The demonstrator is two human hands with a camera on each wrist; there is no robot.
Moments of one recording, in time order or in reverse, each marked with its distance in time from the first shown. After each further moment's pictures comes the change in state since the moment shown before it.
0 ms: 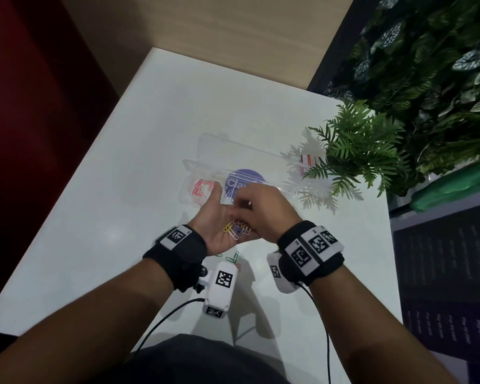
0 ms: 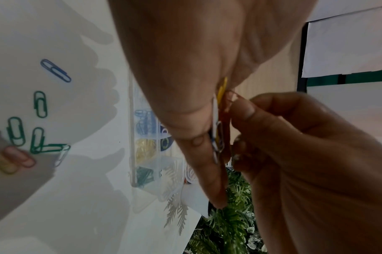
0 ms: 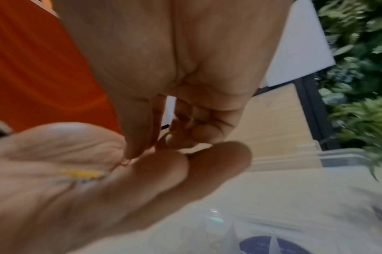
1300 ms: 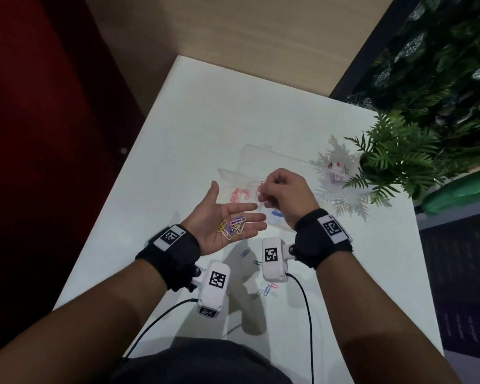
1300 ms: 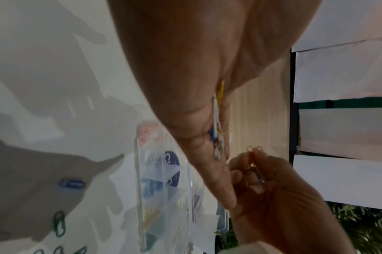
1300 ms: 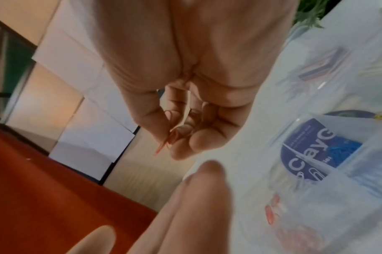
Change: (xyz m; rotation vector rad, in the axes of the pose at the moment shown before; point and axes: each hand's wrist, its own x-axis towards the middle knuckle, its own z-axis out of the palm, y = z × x) left_hand -0.049 0.074 -0.085 0.025 0.001 -0.037; right_hand 0.066 -0.047 0.030 0.913 0.289 0.407
